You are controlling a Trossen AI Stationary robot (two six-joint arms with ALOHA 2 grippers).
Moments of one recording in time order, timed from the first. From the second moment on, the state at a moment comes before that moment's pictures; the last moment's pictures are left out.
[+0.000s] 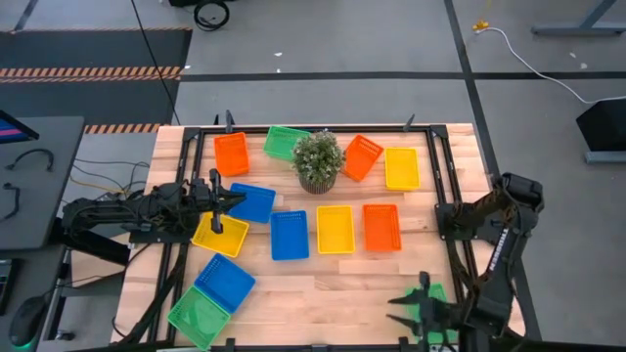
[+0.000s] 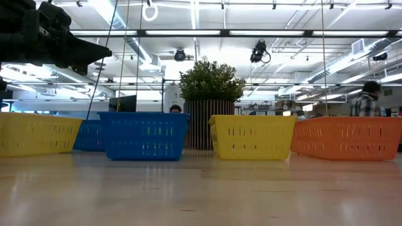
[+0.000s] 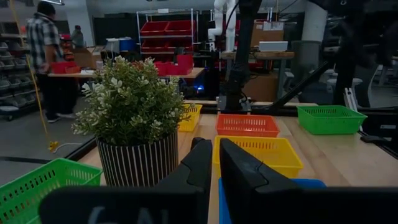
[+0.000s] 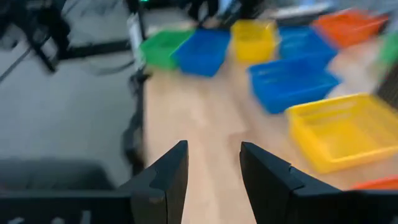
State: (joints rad) left arm 0.05 0.12 0.01 0.19 -0.11 0.01; right arm 1.14 1.67 1.25 -0.59 1.02 1.03
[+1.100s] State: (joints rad) left arm 0.05 0.12 0.01 0.19 -0.11 0.01; right arm 1.26 1.84 1.29 -0.79 0.13 1.05
